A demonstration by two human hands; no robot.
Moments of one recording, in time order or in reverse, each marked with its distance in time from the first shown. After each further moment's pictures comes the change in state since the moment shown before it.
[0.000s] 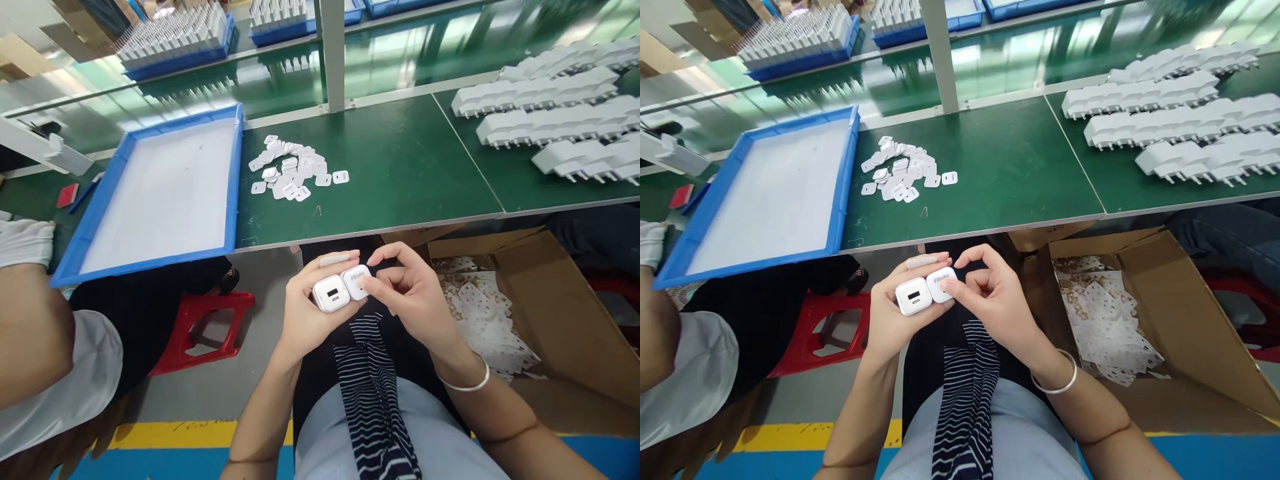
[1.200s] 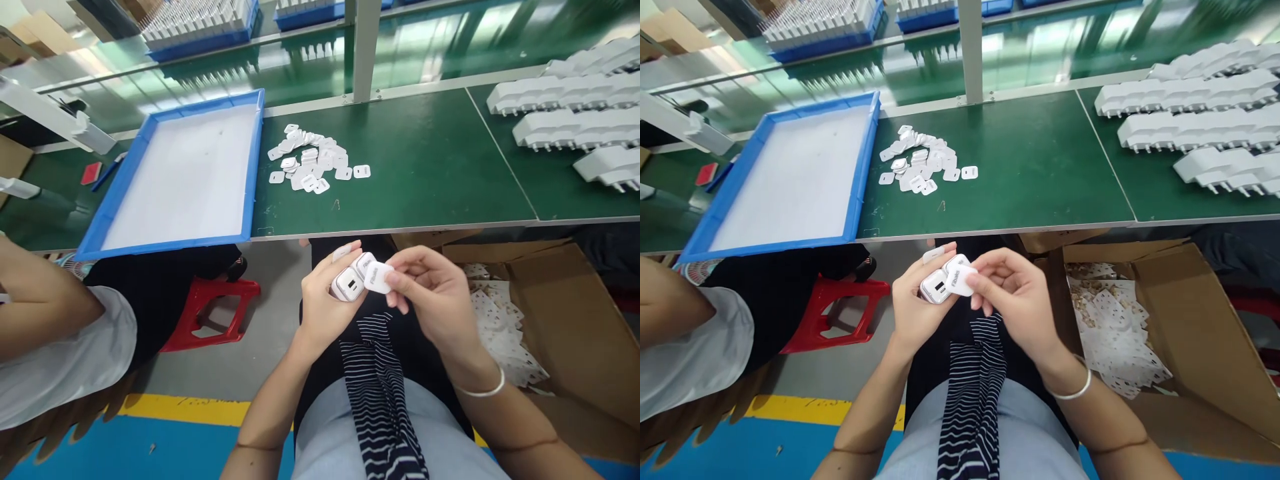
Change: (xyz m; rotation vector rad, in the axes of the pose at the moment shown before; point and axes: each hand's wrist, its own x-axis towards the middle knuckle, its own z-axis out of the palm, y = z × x) left_hand -0.009 -0.025 0.009 0.266 0.187 0.126; right_hand 0.004 0.006 -0.002 0.140 0.018 -0.078
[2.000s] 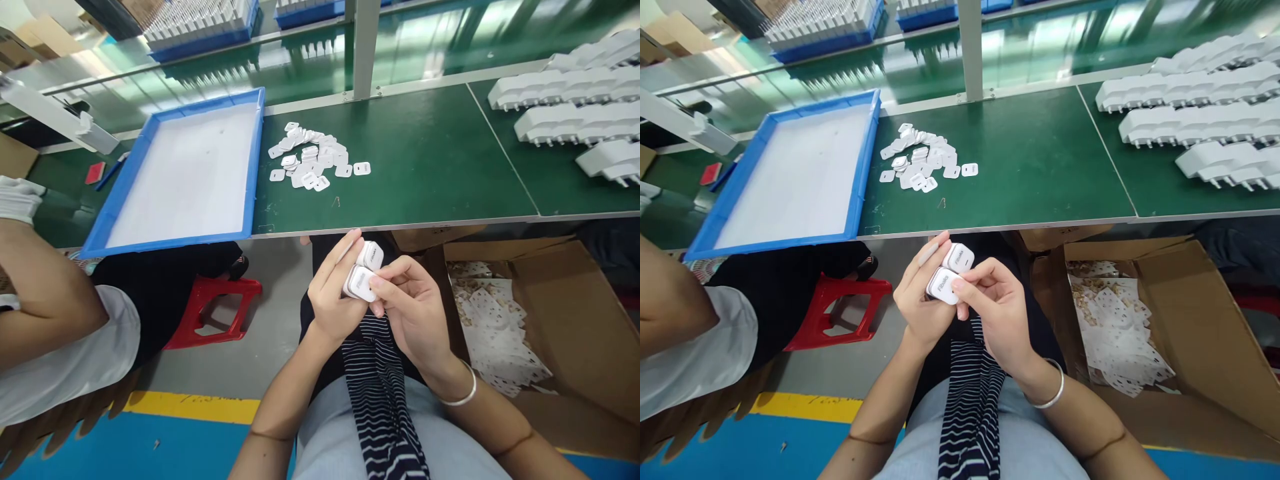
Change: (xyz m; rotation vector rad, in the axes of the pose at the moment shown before) left_hand -0.002 -0.003 0.020 0.153 0.241 0.334; right_hand -0.014 0.012 0.035 0.312 0.132 0.107
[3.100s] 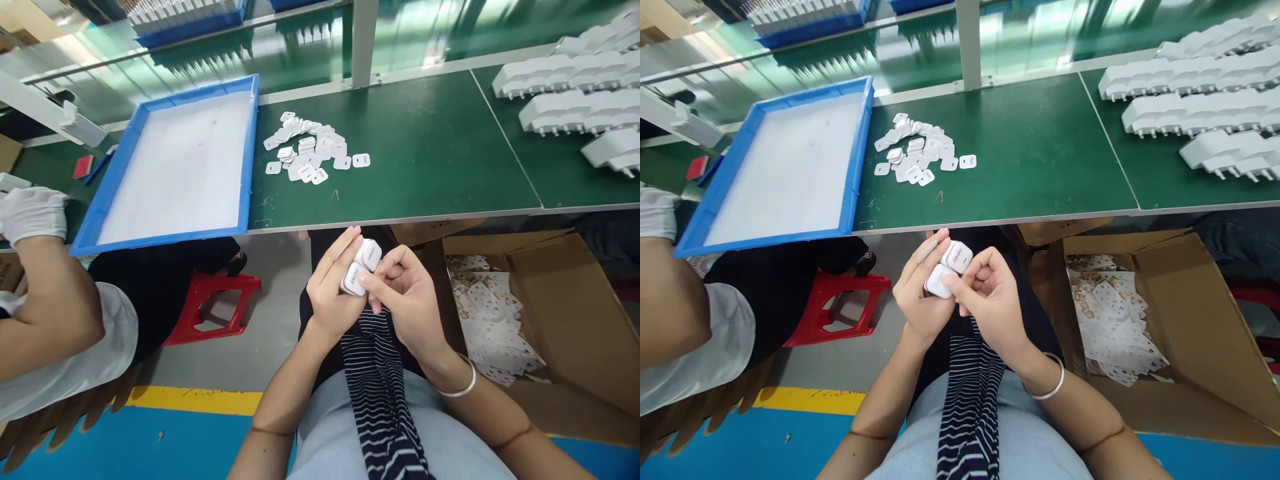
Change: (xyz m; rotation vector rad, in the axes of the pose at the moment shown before) left_hand -0.007 -0.004 0.002 0.008 -0.011 -0.062; right_hand 0.002 0.008 -0.008 -0.178 -0.010 -0.005
